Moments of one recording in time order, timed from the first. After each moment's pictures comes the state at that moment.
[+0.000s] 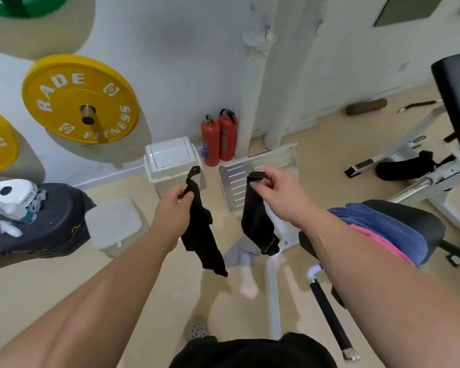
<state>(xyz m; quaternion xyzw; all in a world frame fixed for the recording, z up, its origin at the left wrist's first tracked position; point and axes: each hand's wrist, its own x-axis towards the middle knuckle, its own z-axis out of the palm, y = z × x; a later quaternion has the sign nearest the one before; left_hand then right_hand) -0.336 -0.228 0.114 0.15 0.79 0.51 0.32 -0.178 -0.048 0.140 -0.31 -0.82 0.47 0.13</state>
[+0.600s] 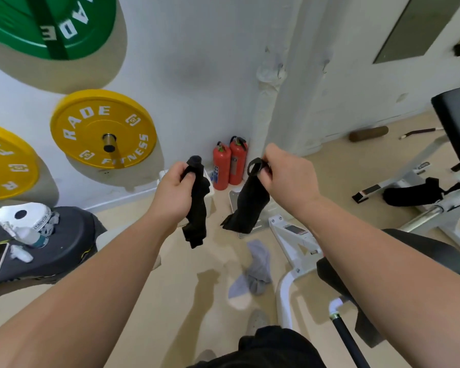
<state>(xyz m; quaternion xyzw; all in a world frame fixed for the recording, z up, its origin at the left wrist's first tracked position) -0.438 -0.220 0.183 0.22 0.75 0.56 0.27 -0.280 -0.054 0.220 -0.28 -0.93 0.05 0.22</state>
